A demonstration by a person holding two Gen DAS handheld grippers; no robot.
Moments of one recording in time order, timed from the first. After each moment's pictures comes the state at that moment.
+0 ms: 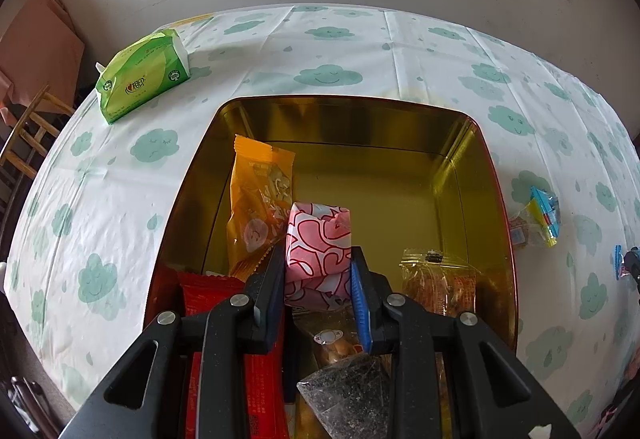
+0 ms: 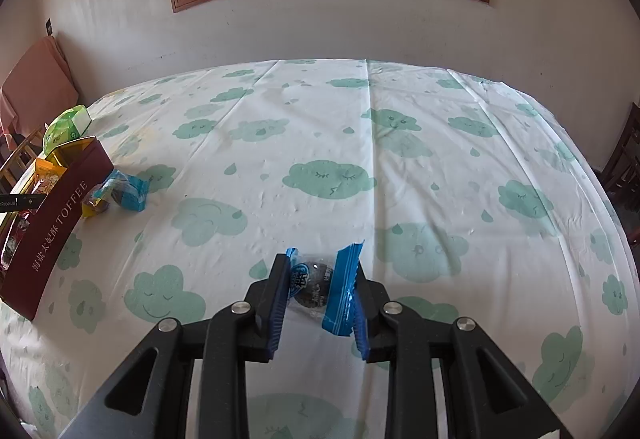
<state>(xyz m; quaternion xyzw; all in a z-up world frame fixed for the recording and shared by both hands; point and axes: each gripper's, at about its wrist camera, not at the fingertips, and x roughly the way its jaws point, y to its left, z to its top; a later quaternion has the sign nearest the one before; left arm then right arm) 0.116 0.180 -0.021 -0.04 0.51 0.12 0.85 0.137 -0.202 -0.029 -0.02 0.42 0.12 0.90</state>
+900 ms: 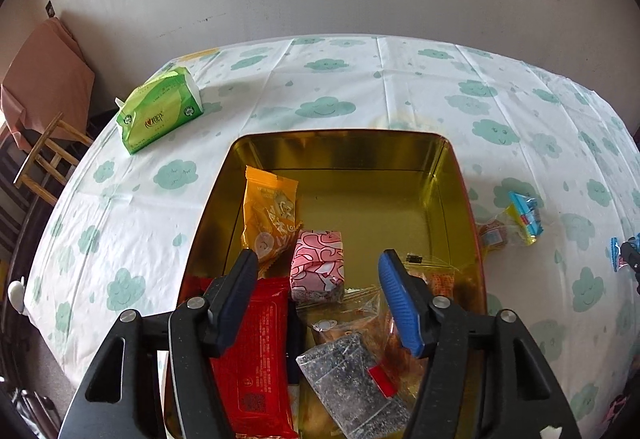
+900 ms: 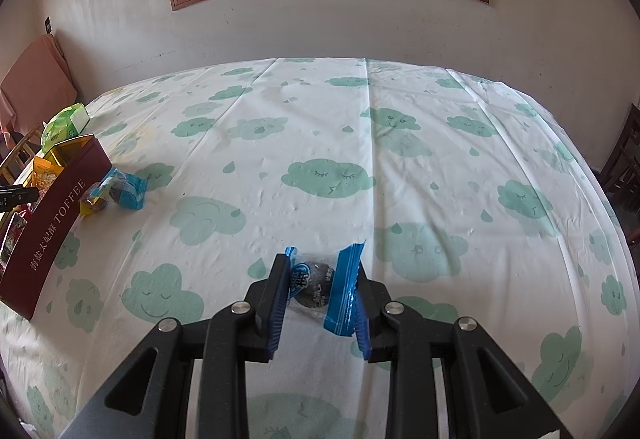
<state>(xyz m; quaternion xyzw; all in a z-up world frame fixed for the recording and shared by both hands) 0.096 0.161 0.011 0.00 0.46 0.13 0.88 0.138 -0.201 -0.029 -0.02 0.42 0.12 0.90</state>
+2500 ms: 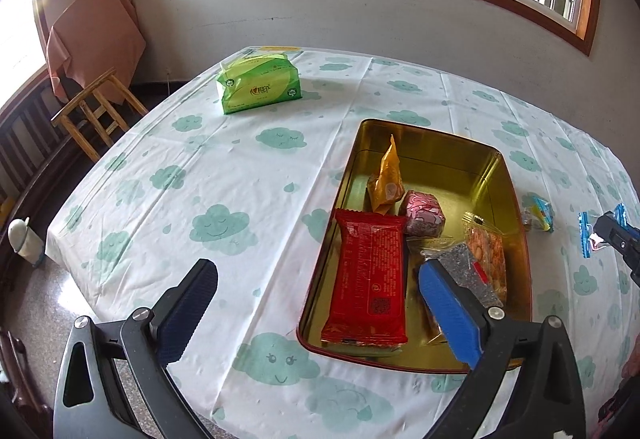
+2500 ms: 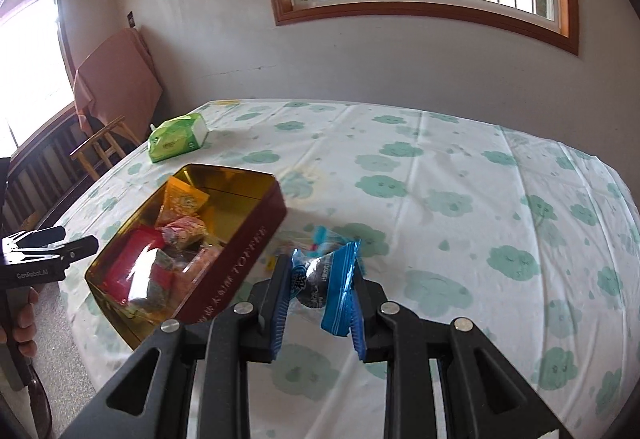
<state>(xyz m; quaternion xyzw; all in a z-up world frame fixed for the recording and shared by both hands) -0.007 0.228 0.034 -0.08 0.42 0.20 0.88 0.099 -0.040 0.048 -0.03 0.37 0.29 0.88</state>
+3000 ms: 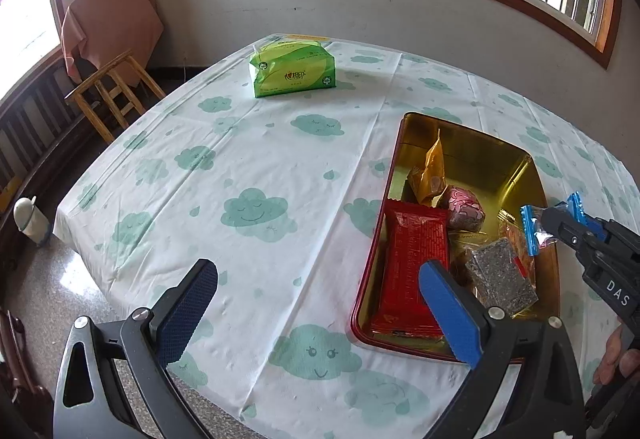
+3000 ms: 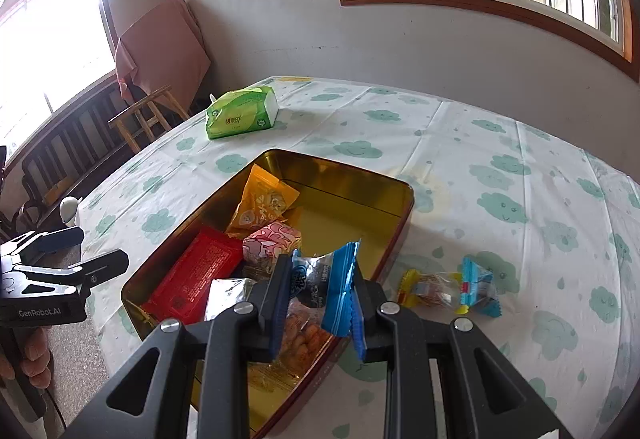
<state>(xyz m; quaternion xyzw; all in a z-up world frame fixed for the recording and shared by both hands) -0.022 0.257 0.026 -0.10 0.43 0.22 0.87 0.096 0.067 0.029 -0.06 0.39 0.35 0.85</state>
